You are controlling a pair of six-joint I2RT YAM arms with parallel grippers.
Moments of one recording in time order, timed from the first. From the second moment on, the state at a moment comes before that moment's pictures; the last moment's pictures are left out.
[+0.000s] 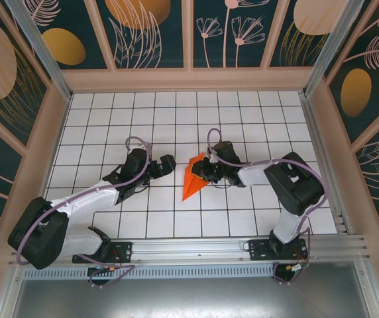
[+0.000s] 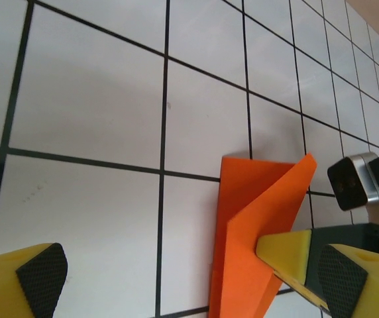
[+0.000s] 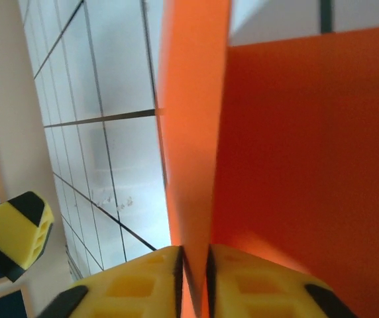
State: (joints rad) left arm -0.60 1.28 0.56 0.07 0.03 -0.88; right arm 0.62 1.75 0.70 0.35 -0.52 1.03
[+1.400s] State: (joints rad) left arm -0.59 1.32 0.50 0.61 0.57 -1.08; right arm 0.53 1.57 0.69 0.74 -0.84 1.27
